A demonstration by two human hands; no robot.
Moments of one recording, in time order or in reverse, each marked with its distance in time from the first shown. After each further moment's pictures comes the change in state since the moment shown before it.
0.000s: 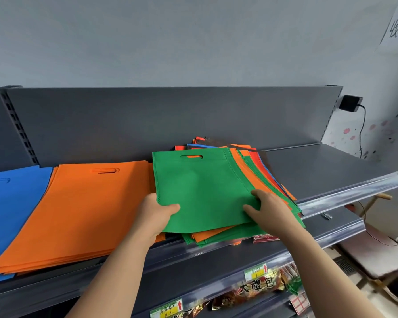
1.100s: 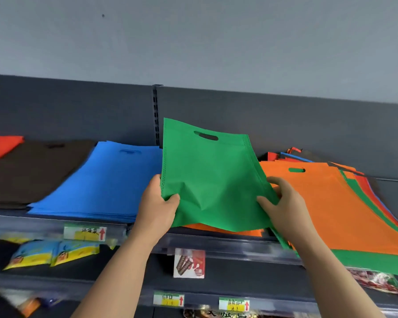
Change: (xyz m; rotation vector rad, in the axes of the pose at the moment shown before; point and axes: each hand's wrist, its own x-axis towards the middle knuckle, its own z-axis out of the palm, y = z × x) left_hand -0.086 -0.025 -0.167 -0.012 0.443 0.259; right_hand -0.027 -0.168 0.033 0.564 0.077 -0.314
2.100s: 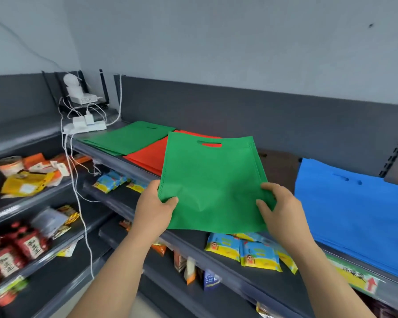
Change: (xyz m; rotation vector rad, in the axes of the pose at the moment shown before) left_hand -0.009 -0.108 -0.495 0.265 0.488 -0.194; right_hand -0.105 -0.356 0.362 0.070 -0.322 -0.398
